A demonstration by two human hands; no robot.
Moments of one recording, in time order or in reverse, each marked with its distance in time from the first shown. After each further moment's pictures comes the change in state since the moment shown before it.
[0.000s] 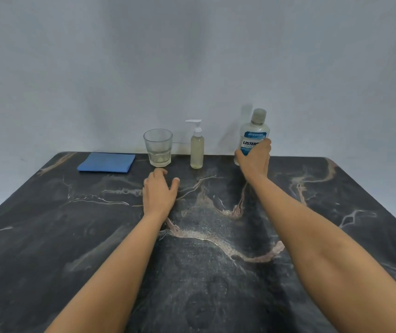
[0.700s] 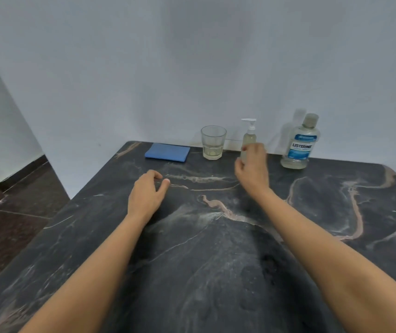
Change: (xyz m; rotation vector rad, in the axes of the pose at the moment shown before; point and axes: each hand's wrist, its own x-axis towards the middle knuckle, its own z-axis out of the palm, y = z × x) left_hand -0.039 -0.096 -0.151 0.051 0.003 -0.065; right_hand -0.118 -0.084 0.037 -0.132 -0.150 -0.498
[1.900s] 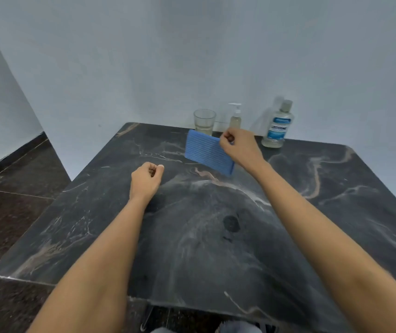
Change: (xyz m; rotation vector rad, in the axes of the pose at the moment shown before) left_hand -0.067 0.020 -0.025 -0.268 -0.014 -0.209; right_hand -0.039 -0.067 -0.110 0.126 -0.278 -0.029
